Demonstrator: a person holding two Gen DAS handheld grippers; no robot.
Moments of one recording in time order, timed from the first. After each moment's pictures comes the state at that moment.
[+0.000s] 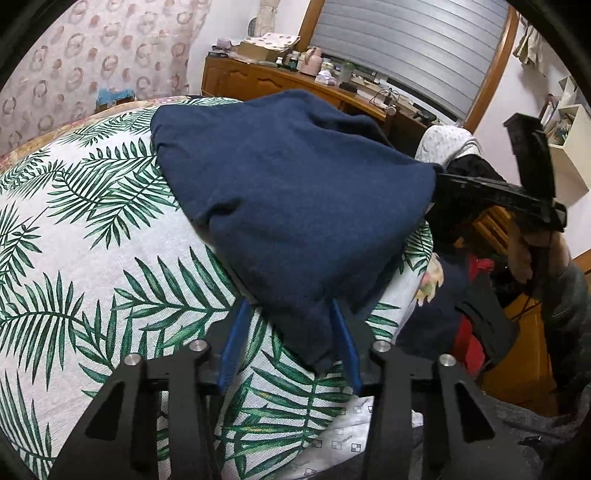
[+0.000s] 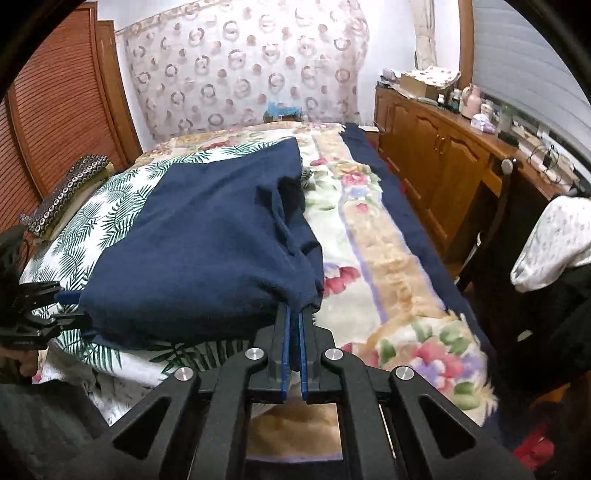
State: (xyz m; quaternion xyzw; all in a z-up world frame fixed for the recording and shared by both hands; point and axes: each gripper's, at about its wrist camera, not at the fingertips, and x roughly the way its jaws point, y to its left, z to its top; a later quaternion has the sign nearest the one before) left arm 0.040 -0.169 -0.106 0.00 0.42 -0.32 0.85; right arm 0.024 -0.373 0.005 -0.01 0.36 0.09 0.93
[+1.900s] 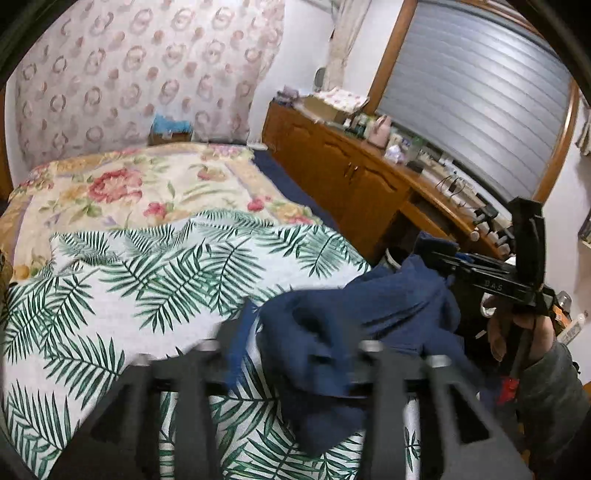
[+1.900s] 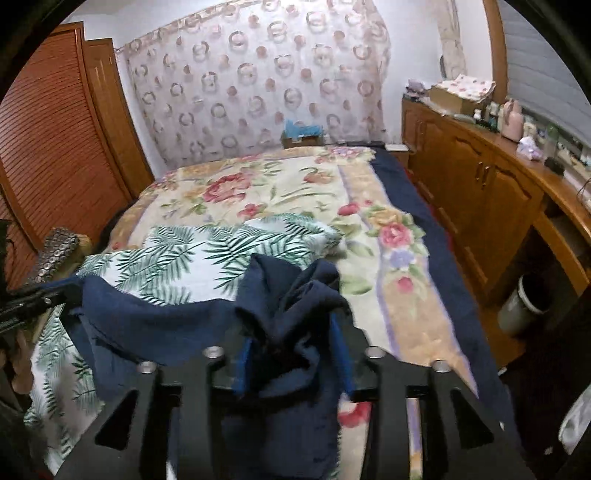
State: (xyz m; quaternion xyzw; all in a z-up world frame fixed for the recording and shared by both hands) left arm 0.262 -0.133 -0.029 -0.08 0.35 -0.23 0.90; right arm 0.261 -0.340 0.009 0.00 0.33 0.12 0.93
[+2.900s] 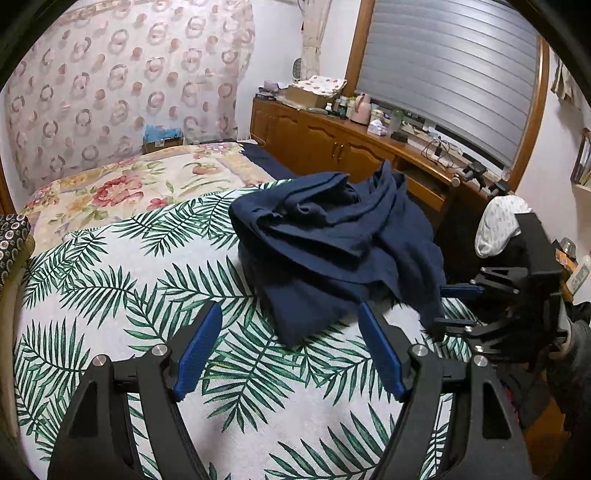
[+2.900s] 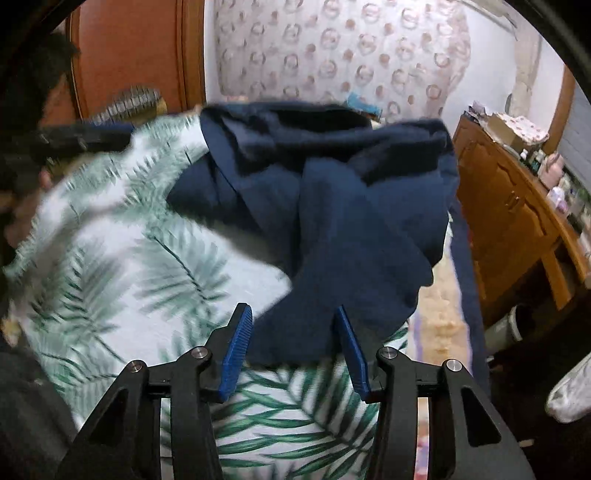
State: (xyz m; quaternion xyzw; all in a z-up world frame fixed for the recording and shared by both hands) left arm 0.161 -0.142 -0.050 0.00 0.36 -0.23 0.91; right arm 0.104 -0.230 -0.079 -0.20 0.38 0.17 0.88
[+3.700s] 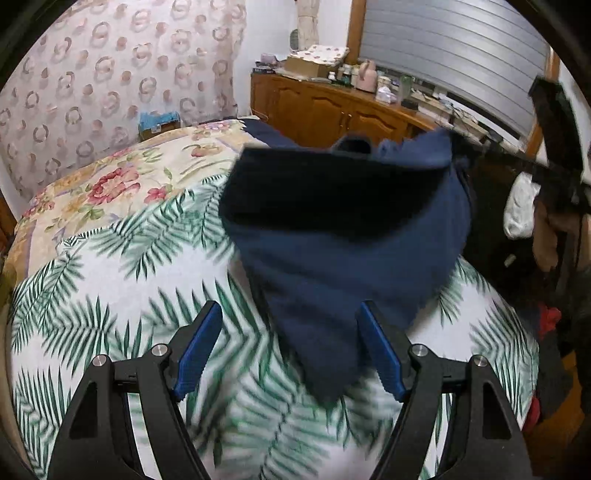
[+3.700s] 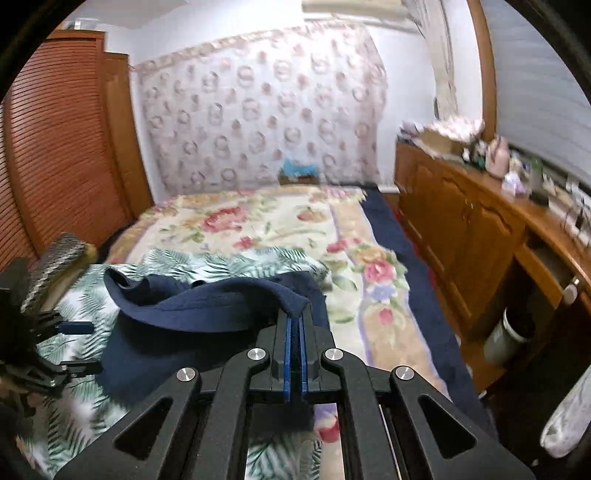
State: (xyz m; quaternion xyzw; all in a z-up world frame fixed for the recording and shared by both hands) left arm 0.234 -0.173 -0.071 0.04 0.40 -0.22 0.89; right arm 0.247 -0.280 0.006 -0.03 0.29 0.10 0.95
